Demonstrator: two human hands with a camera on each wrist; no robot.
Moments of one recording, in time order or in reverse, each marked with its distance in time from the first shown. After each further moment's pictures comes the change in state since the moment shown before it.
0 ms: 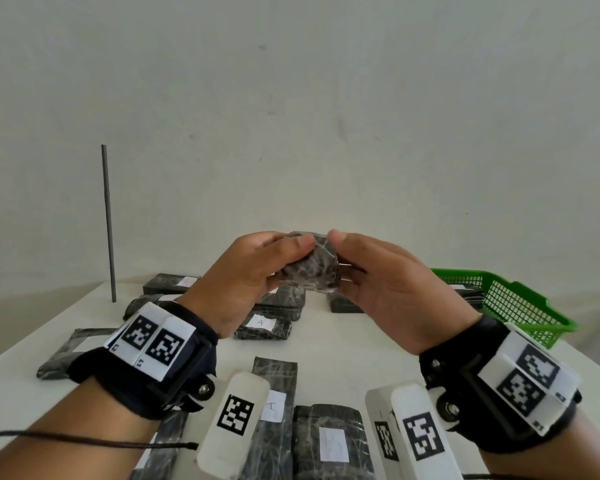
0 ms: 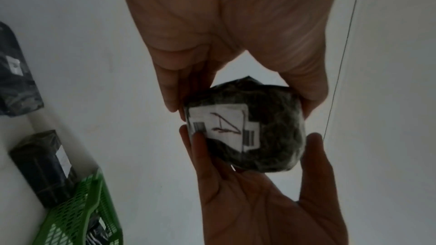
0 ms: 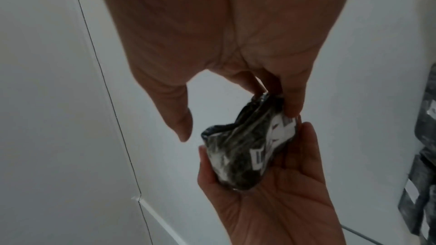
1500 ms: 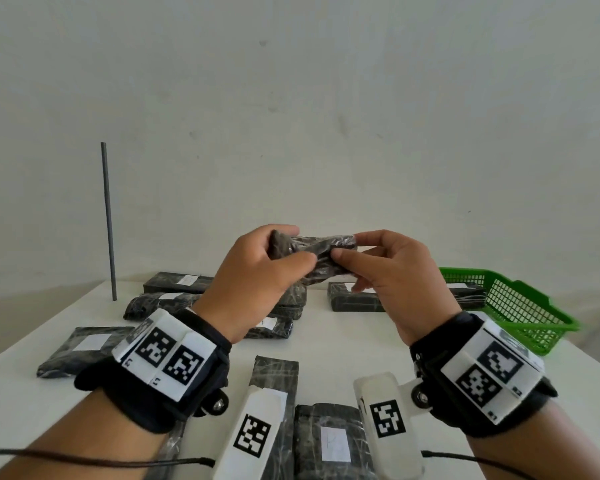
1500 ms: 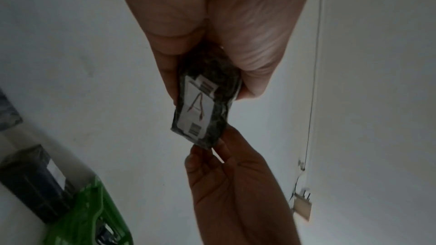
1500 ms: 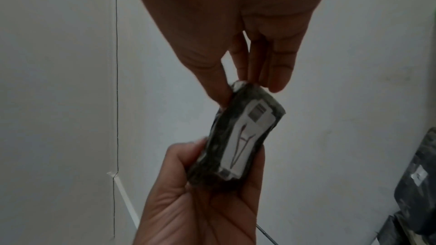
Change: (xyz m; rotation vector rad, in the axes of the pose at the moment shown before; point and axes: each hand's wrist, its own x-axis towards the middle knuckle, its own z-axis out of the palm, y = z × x) left_hand -0.001 -0.004 0.012 0.269 0.272 0.024; right_hand 0.015 0.016 -0.009 -0.280 0.441 -0.048
